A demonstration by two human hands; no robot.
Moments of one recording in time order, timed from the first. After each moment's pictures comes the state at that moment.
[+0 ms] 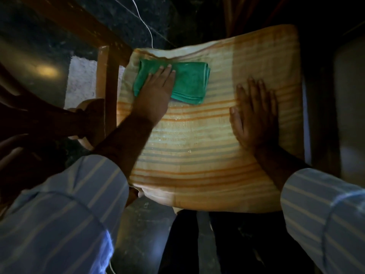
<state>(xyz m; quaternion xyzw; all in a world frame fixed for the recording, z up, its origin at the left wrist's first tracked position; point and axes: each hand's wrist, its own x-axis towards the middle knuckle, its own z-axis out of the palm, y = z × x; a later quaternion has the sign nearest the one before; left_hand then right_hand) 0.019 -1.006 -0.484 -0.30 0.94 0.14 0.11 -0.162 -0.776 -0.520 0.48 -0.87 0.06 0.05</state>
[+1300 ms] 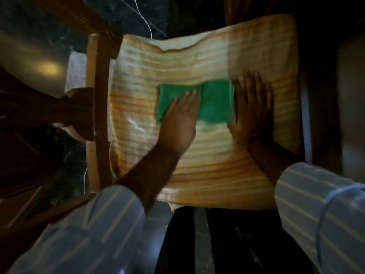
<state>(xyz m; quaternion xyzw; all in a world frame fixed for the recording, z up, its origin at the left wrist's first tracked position) 0.010 -0.886 -0.479 -0.33 0.92 0.20 0.04 -0.163 -0.774 -0.527 0.49 -0.87 0.06 0.05</state>
